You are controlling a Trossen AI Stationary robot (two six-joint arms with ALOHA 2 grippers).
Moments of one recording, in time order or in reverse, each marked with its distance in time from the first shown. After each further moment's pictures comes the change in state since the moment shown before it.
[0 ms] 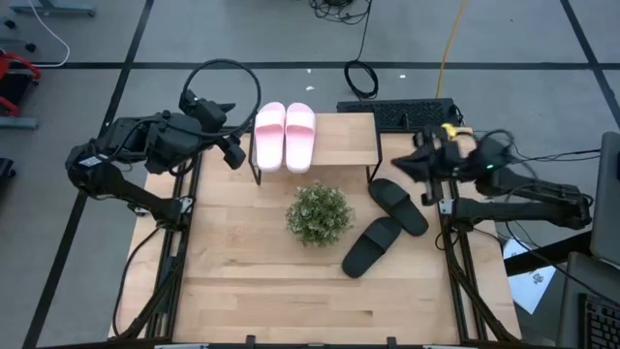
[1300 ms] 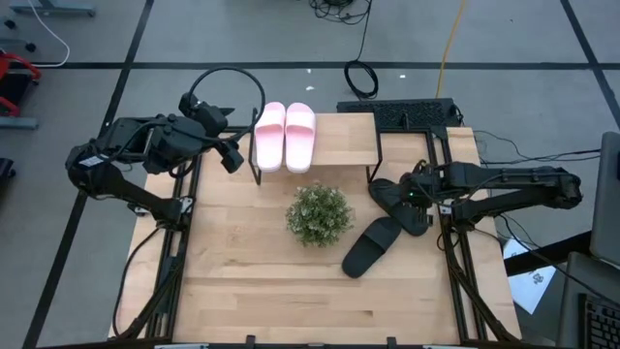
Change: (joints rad) left arm 0.000 0.000 0.000 -0.086 0.023 0.002; right arm 0.137 0.340 0.066 -1.421 0.473 -0.043
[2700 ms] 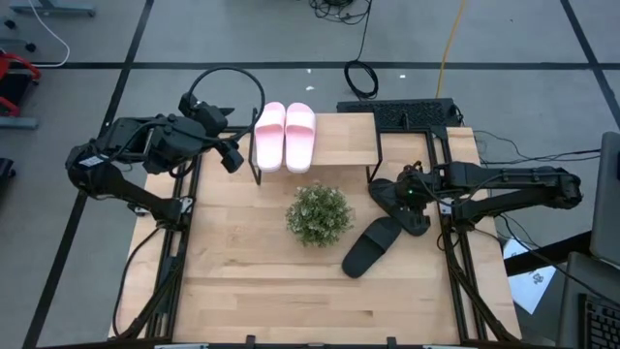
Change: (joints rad) left arm 0.000 0.000 0.000 0.000 0.001 -0.013; right arm 0.000 -0.002 0.005 0.137 -0.112 -0.200
